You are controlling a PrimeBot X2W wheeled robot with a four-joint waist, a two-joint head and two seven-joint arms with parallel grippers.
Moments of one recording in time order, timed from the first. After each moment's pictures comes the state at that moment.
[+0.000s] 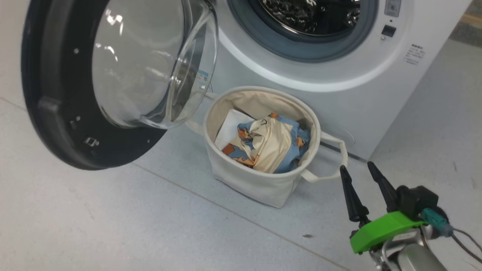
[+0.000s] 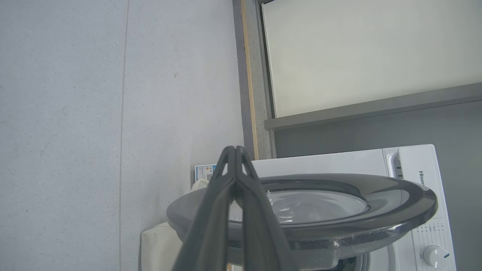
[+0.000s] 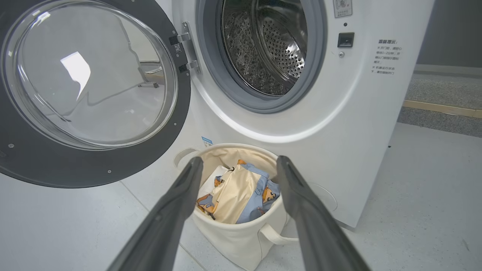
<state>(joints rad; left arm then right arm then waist) -0.54 0.49 0.43 0.77 -1.42 -0.04 0.45 -0.16 -0.21 0.29 0.22 0.38 0.13 -0.20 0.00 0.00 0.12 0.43</state>
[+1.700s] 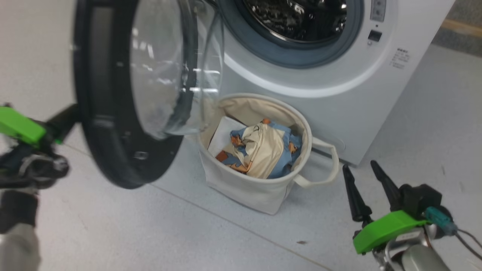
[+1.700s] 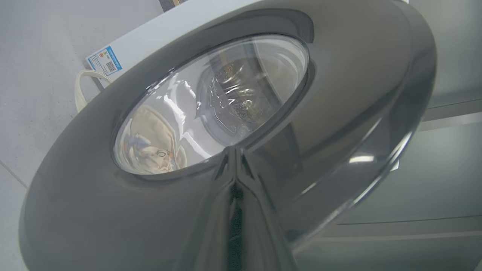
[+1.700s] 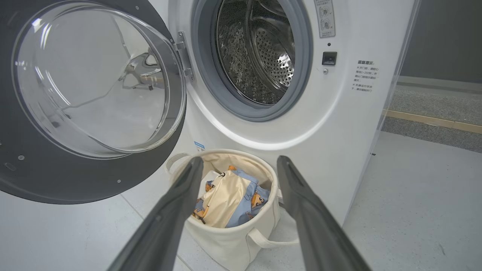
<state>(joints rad) -0.78 0.31 0.13 0.73 -1.40 -0.12 0.75 -0.15 -0.23 0.27 0.16 0.36 0.13 -0.15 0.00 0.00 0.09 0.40</state>
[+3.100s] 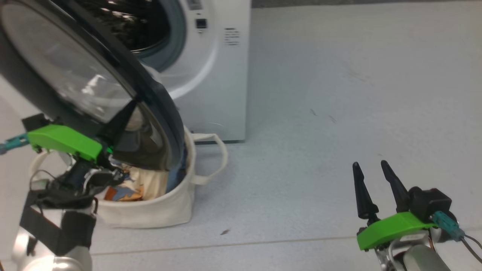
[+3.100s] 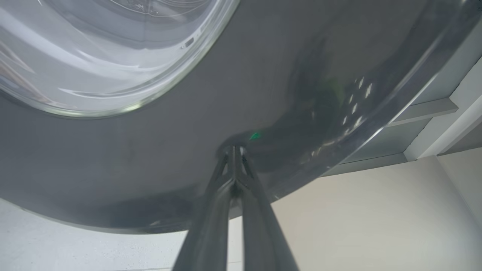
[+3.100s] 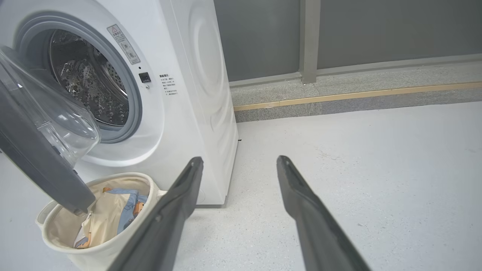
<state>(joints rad) -0.61 0.12 0.08 0.50 -1.36 -0.12 0.52 -0.14 -0.19 0.22 0.22 0.36 0.13 -0.23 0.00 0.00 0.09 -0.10</state>
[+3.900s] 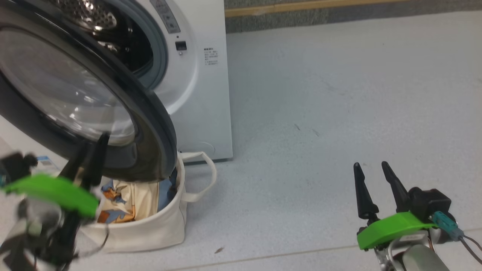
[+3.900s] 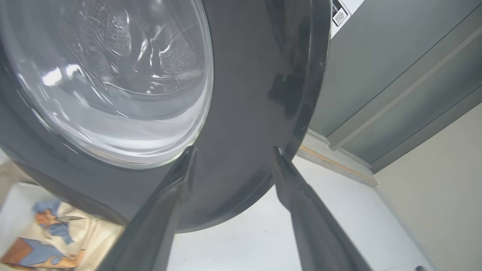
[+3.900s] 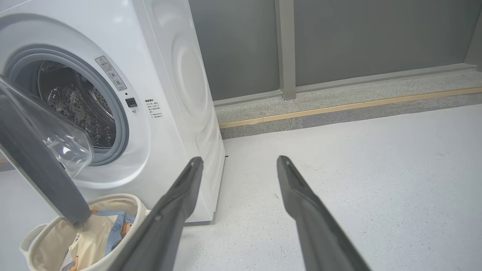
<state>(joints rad) -0.43 0.36 -0.14 0.34 -1.08 -0.12 0.14 -0.16 -0.18 0.22 0.26 0.37 0.13 -0.25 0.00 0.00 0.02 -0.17</state>
